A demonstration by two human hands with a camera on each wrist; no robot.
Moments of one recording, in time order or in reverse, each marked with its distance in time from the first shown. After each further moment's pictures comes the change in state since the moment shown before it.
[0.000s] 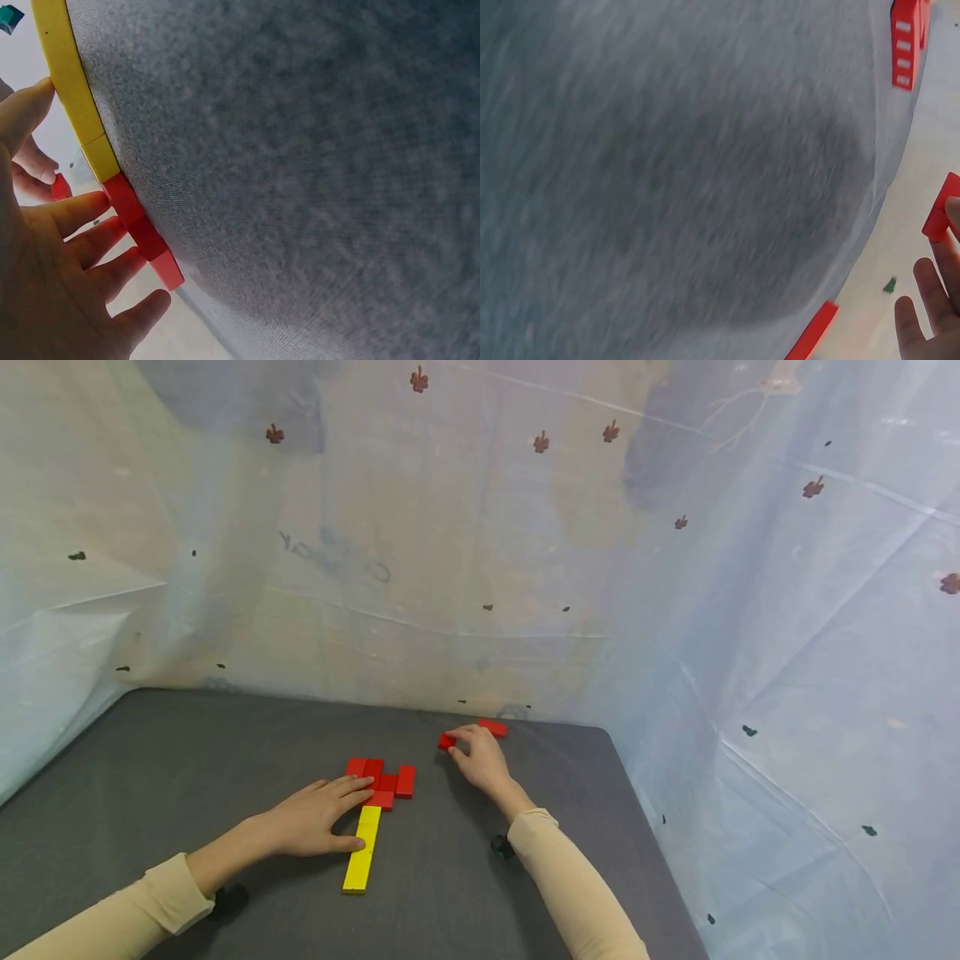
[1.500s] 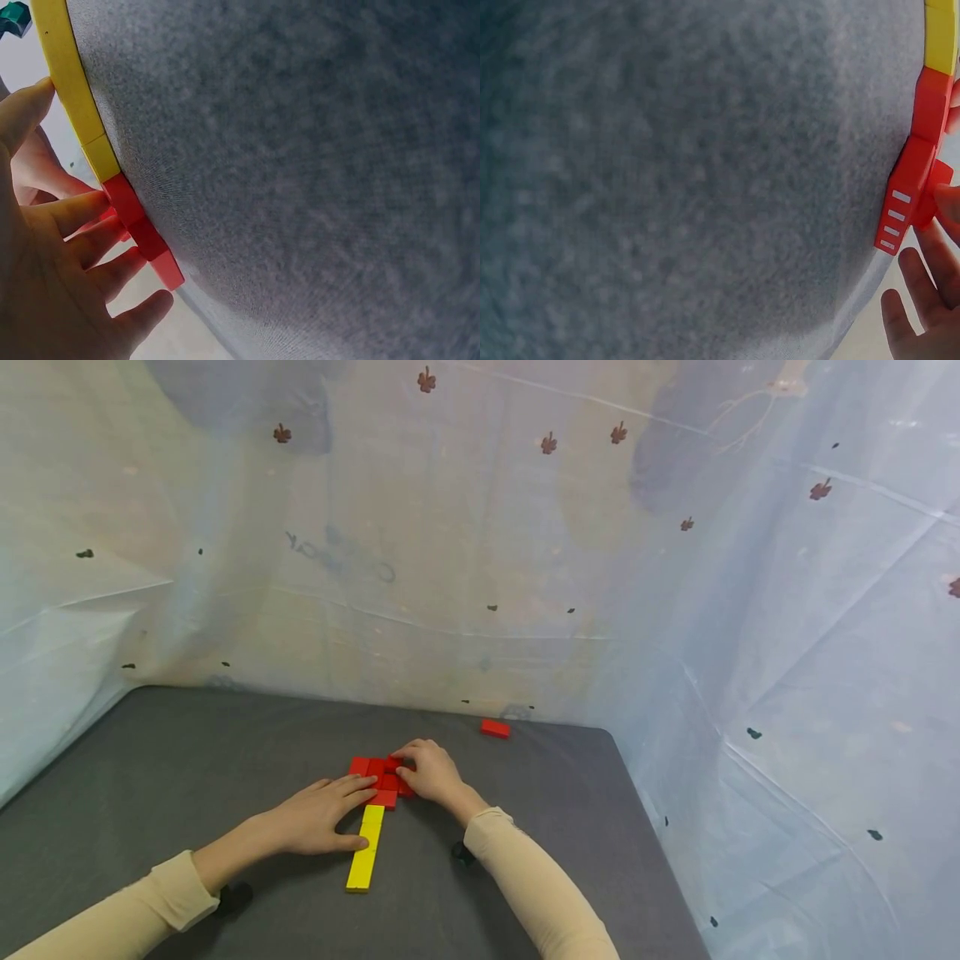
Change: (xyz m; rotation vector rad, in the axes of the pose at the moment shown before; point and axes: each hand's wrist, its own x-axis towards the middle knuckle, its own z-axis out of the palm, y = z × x) left_hand 0.000 0.002 -0.001 0.029 -0.005 -0.016; right_hand 0.013 -0.060 0.055 -0.073 -0.218 -0.132
